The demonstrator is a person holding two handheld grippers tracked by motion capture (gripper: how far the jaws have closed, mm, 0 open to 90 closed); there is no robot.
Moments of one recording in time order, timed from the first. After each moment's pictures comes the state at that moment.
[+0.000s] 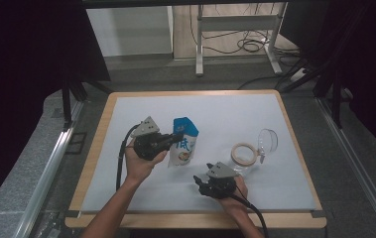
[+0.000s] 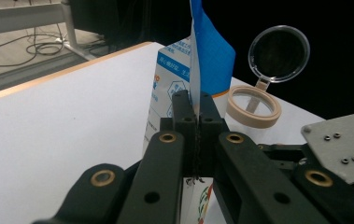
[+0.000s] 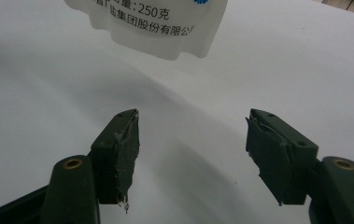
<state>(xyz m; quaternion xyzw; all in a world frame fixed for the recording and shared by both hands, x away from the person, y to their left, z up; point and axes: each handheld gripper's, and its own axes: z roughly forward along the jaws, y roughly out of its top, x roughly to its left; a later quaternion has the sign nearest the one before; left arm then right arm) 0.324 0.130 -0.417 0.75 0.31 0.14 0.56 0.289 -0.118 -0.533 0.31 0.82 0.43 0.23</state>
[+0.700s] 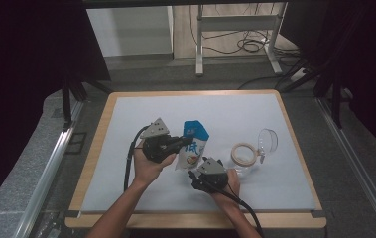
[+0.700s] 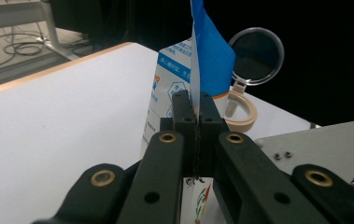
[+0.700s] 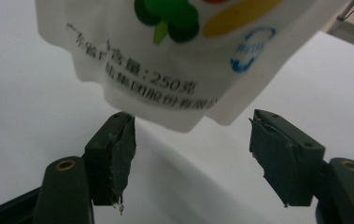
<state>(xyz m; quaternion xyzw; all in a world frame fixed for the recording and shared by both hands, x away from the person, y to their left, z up) 0.319 0.106 -0.412 0.76 0.30 0.11 0.57 0.301 -0.094 -0.532 0.30 0.81 0.41 0.28</state>
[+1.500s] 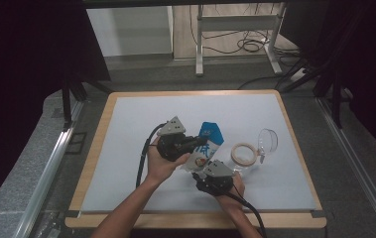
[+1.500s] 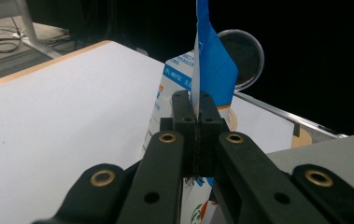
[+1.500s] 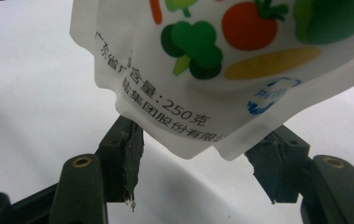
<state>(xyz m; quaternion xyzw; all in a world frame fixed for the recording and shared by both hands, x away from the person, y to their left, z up) 0.324 0.071 -0.405 0.77 0.28 0.09 0.56 0.294 -0.109 -0.529 0.29 0.80 0.45 0.26</state>
